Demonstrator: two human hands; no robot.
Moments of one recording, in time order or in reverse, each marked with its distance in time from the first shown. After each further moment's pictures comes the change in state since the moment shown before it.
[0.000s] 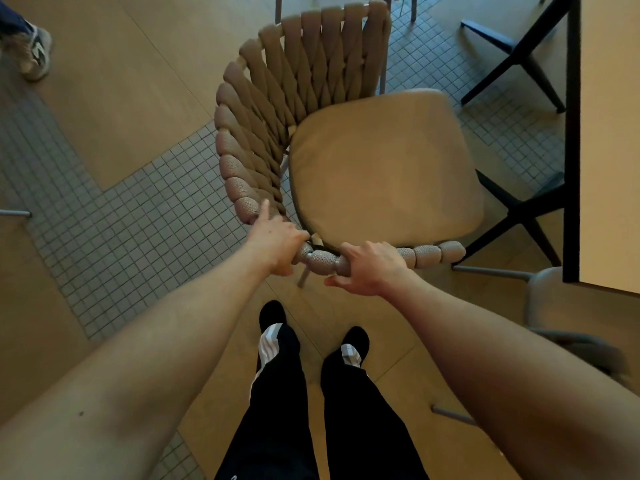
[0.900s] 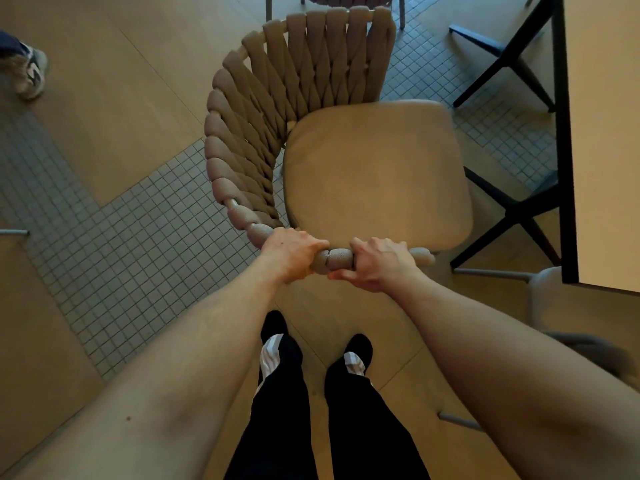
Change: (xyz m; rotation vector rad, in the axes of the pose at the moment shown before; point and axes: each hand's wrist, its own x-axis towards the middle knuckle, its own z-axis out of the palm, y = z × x) left_hand 0.018 0.020 -0.006 -0.185 0.139 0.070; right_hand 0.008 0.018 -0.005 0.052 0.023 0.156
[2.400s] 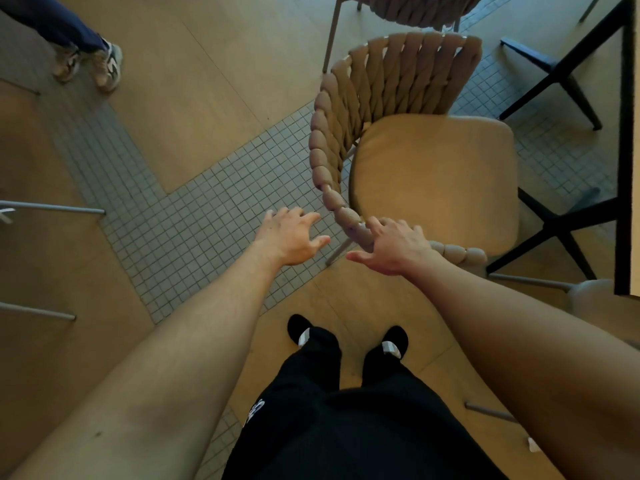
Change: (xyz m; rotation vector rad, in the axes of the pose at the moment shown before) left_hand -0.148 -0.144 -0.048 -0.240 0.048 -0.271; right_hand -0.016 -0.159 -0.092 0.032 -0.046 -0.005
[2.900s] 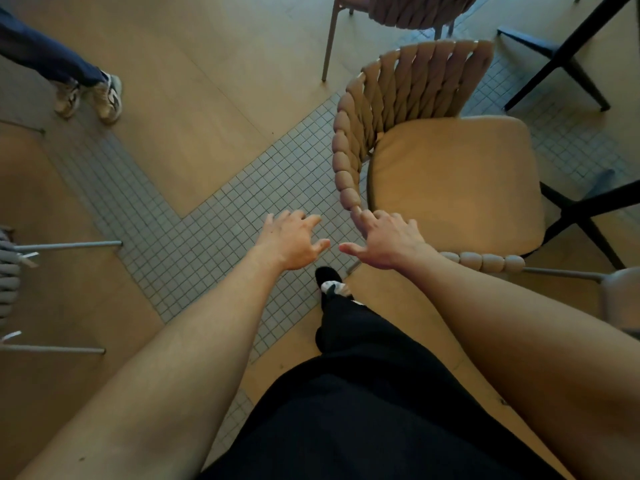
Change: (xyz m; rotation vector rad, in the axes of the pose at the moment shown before) left_hand 0.014 -0.077 -0.047 0.055 -0.018 0.073; right_hand 0.046 -0.082 -0.037 0.074 0.054 0.057
